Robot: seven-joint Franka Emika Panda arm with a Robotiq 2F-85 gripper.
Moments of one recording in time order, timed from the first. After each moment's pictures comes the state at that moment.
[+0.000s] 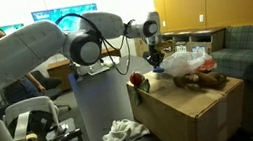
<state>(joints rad) 0.22 1.21 0.23 -0.58 -0.17 1.82 -1.28</state>
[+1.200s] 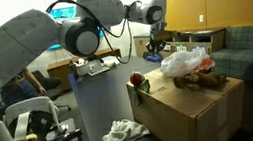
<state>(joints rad) 0.10 1.08 0.34 -0.65 -0.03 1.80 -1.02</state>
